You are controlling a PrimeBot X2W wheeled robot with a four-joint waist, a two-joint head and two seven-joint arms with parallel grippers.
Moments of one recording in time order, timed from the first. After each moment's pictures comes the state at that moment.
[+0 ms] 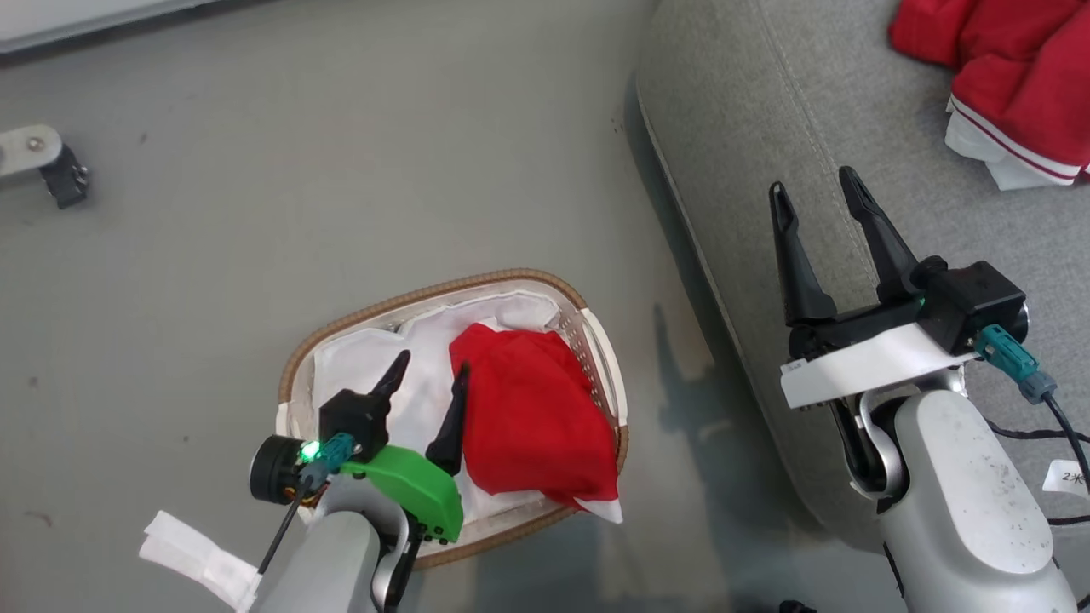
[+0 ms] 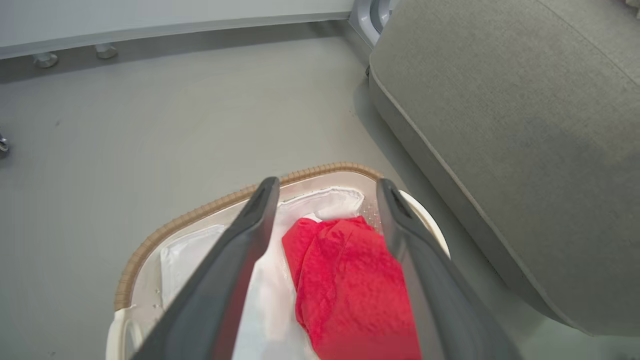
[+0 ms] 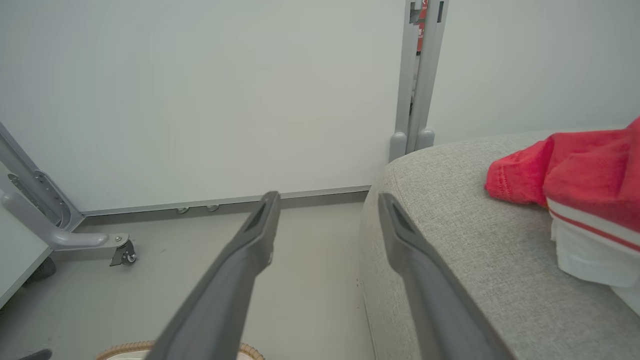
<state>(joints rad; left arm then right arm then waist) -0.35 0.05 -0.37 0.62 -0.29 -0.13 -0.26 -0.39 -0.08 0.13 0.15 0.24 0.13 -0.26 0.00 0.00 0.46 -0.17</state>
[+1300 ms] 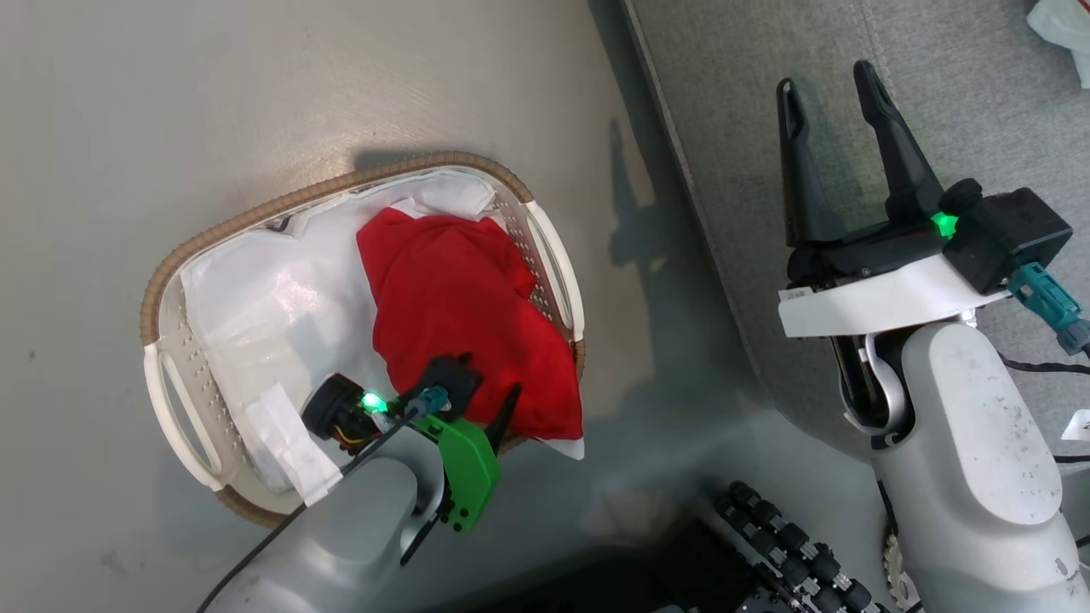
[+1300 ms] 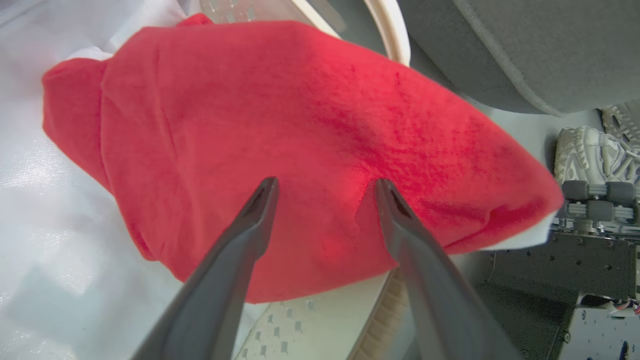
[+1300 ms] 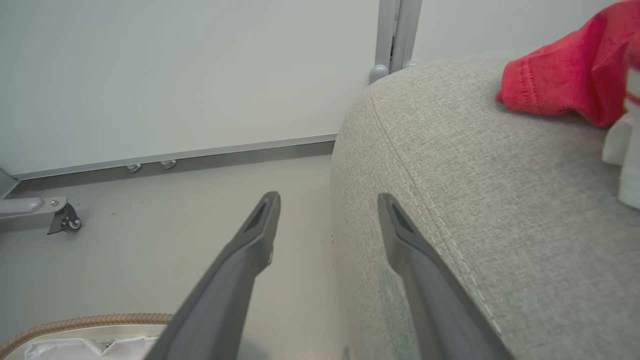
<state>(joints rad) -0.71 0.07 -1.04 1.06 -0.57 -0.13 -0.26 -0.51 -0.05 0.13 0.08 0.26 0.13 -0.26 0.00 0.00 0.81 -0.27</state>
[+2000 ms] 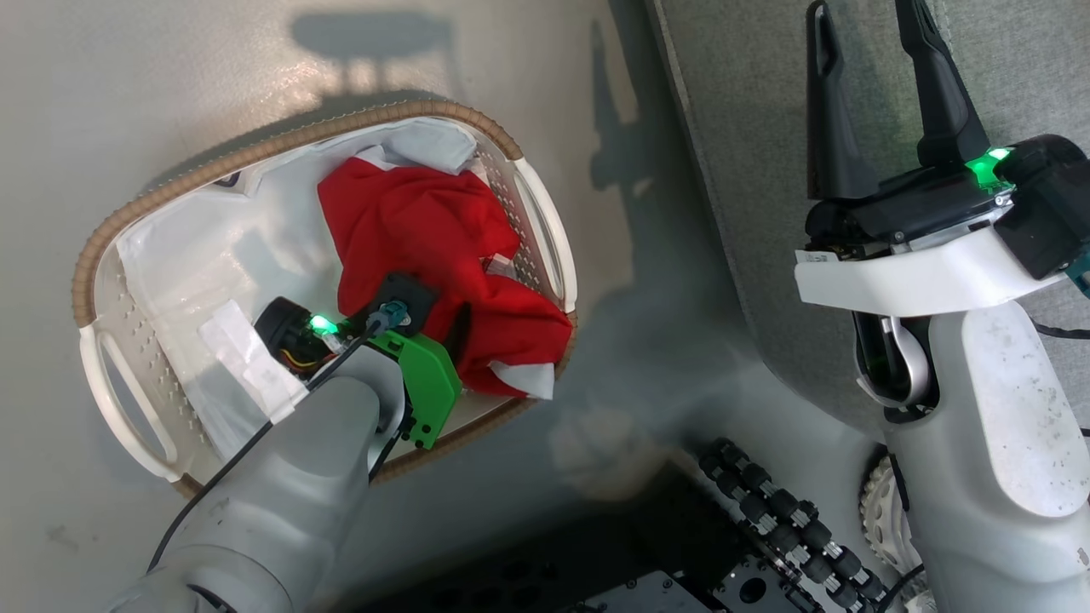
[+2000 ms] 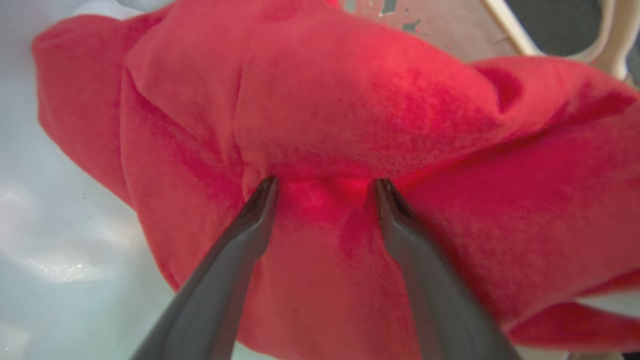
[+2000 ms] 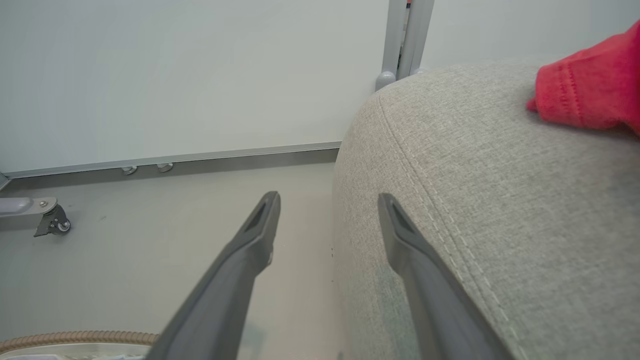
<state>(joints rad) -0.90 0.05 -1.06 1.24 -0.62 -0.13 -0.26 -0.55 -0.05 0.13 -0.05 0.26 0.13 -0.26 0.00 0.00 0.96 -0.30</state>
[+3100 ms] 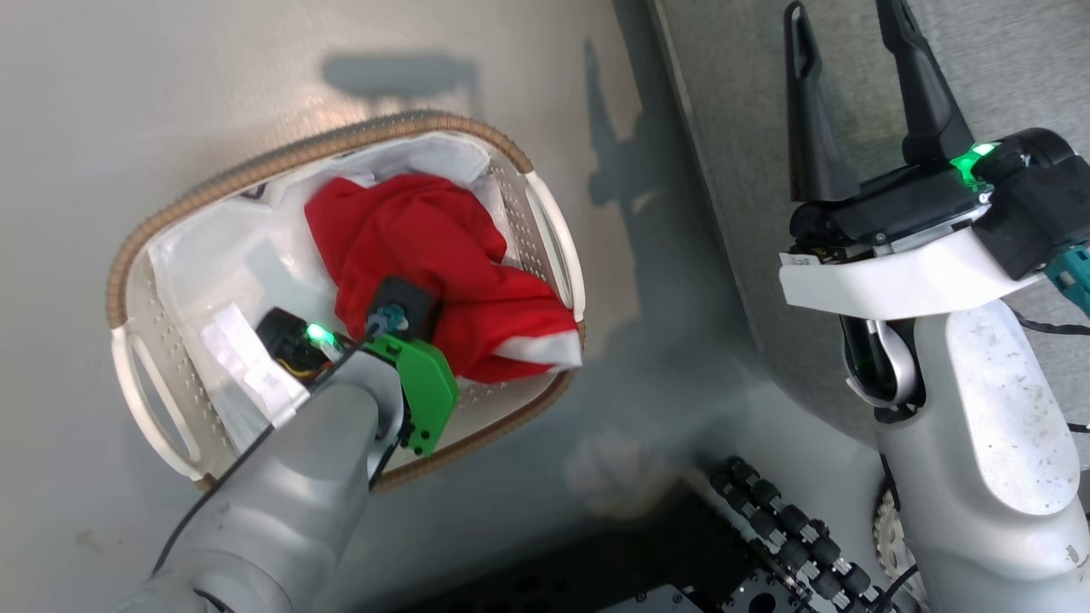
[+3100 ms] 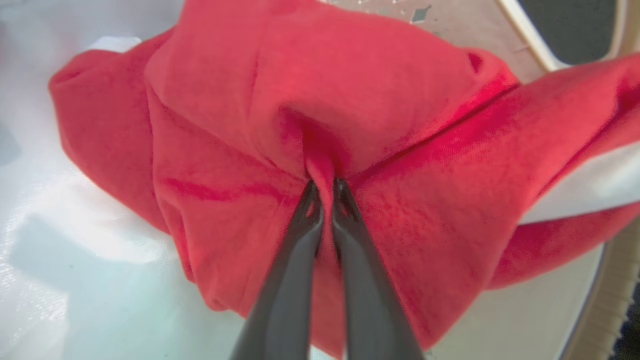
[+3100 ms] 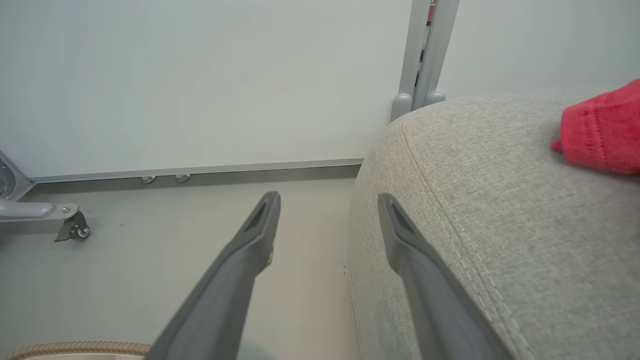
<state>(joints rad) -0.90 0.05 -1.10 1.27 -0.68 -0.12 -0.24 -0.56 -0.05 0.15 -0.05 0.23 0.13 -0.26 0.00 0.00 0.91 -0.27</state>
